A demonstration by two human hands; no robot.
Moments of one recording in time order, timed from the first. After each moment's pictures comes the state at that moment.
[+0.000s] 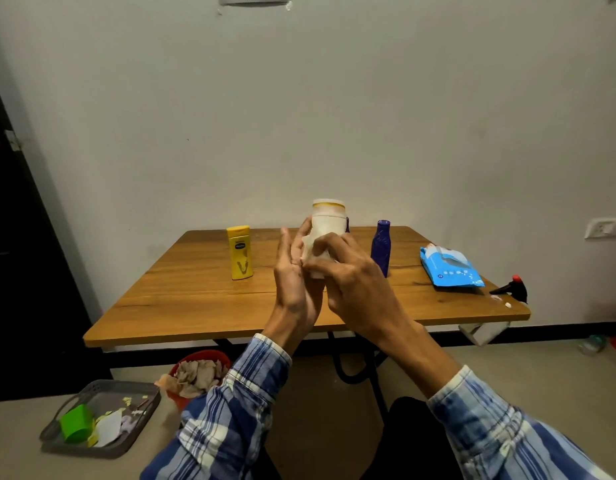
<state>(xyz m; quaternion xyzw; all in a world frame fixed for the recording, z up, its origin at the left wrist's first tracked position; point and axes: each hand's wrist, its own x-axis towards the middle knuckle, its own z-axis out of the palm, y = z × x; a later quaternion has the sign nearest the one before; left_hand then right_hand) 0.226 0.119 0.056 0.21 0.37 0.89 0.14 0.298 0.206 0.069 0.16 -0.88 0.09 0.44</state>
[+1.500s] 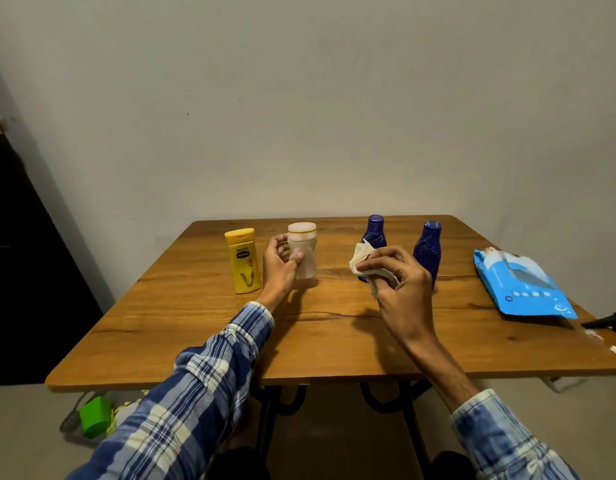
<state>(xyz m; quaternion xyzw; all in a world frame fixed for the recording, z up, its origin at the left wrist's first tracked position) -0.014 0.138 -0.002 0.13 0.71 0.69 -0.07 0.147 0.293 0.005 0.01 -0.78 0.44 0.45</state>
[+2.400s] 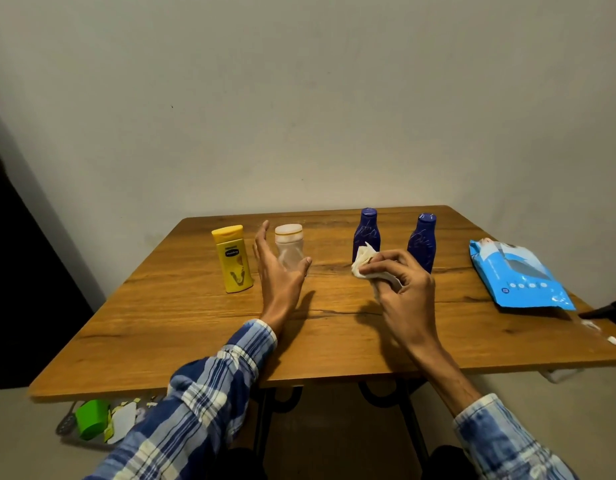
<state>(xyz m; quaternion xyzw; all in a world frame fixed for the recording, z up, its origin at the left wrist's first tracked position) 0.017 0.150 -0.015 0.19 0.74 0.60 -0.23 0.148 0.307 -0.011 -0.01 -0.78 0.44 0.45</state>
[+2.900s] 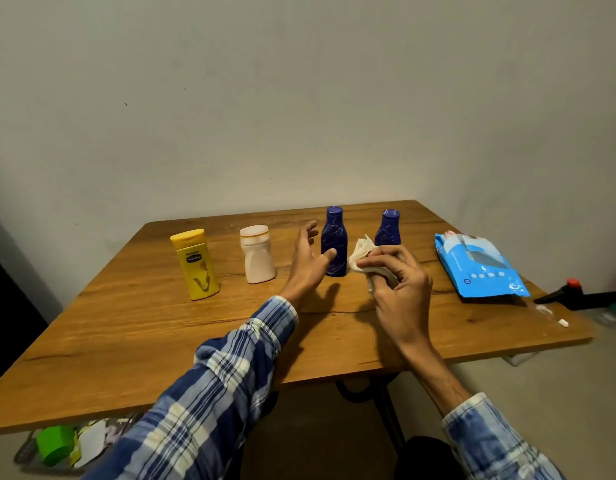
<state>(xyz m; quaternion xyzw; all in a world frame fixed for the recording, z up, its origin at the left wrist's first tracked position) 0.017 0.243 -0.003 0.25 0.75 0.61 0.02 0.166 0.335 -0.009 -0.05 -0.75 0.43 0.50</state>
